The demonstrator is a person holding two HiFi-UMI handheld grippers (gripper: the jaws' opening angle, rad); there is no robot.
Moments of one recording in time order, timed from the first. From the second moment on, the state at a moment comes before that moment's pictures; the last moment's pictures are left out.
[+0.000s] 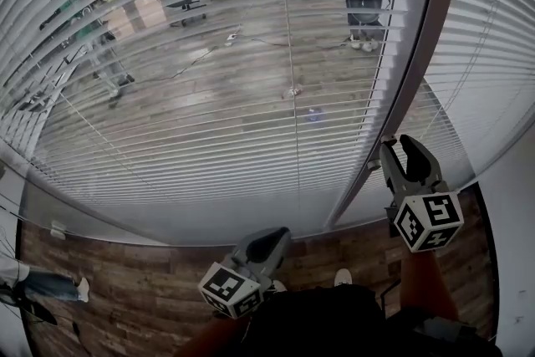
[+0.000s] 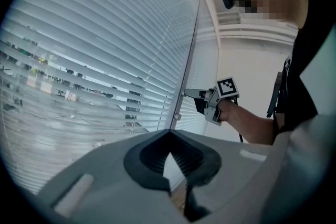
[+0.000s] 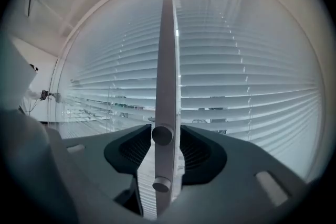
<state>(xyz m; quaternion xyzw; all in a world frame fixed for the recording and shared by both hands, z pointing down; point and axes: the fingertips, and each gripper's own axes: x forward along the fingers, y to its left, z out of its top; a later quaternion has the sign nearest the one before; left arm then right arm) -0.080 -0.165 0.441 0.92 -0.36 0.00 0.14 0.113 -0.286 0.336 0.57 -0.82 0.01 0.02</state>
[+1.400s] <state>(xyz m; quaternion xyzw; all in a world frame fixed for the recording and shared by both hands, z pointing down) -0.078 -0.165 0.440 0.92 -0.36 0.00 0.14 0.102 -0.287 0.342 0.58 -0.78 -0.14 0.18</state>
